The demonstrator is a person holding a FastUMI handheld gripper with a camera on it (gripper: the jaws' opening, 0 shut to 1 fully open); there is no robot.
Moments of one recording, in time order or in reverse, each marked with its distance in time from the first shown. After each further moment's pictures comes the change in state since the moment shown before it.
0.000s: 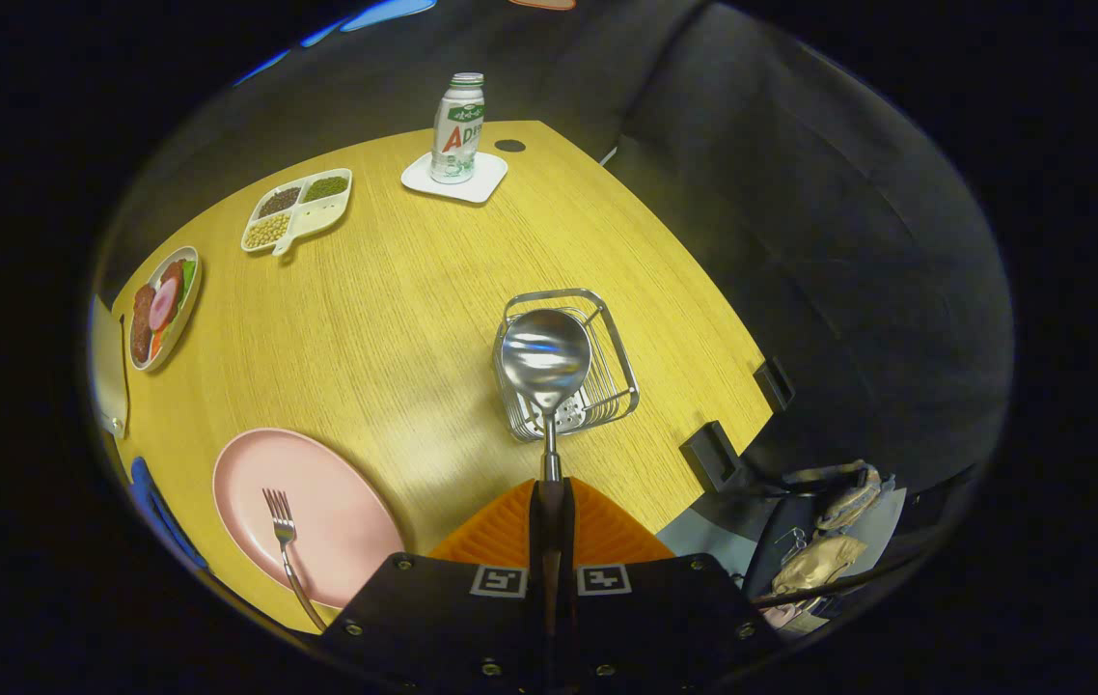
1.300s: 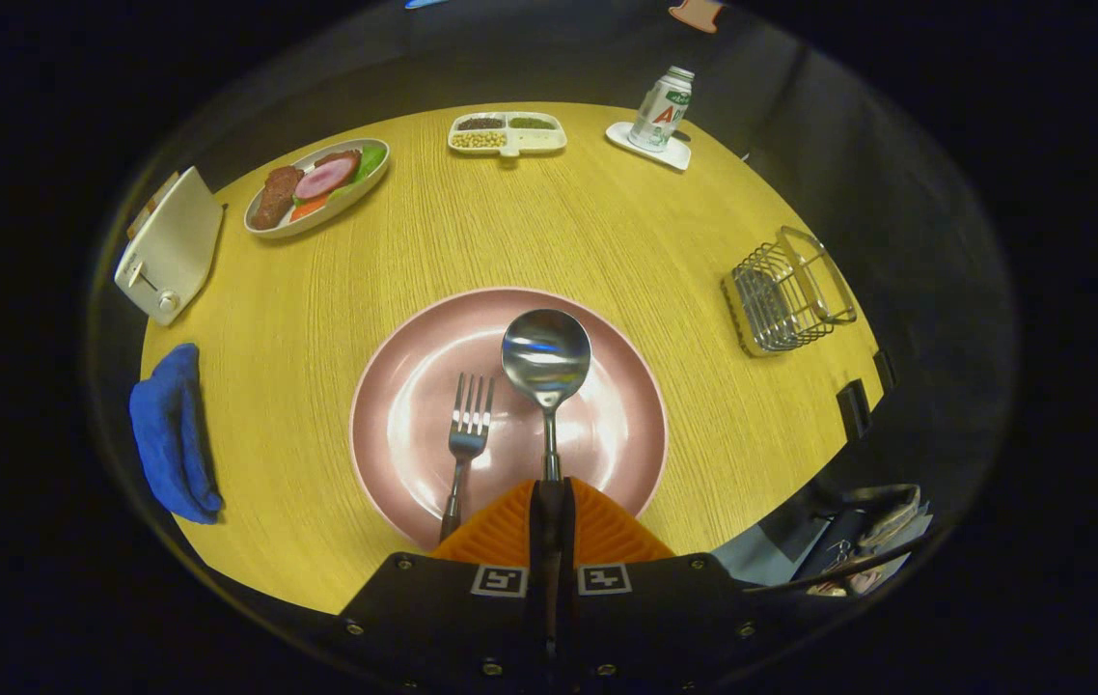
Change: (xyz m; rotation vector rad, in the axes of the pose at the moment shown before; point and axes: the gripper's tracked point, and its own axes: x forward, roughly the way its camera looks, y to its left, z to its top) arm -0.042 0.177 -0.102 -0.197 -0.047 0.178
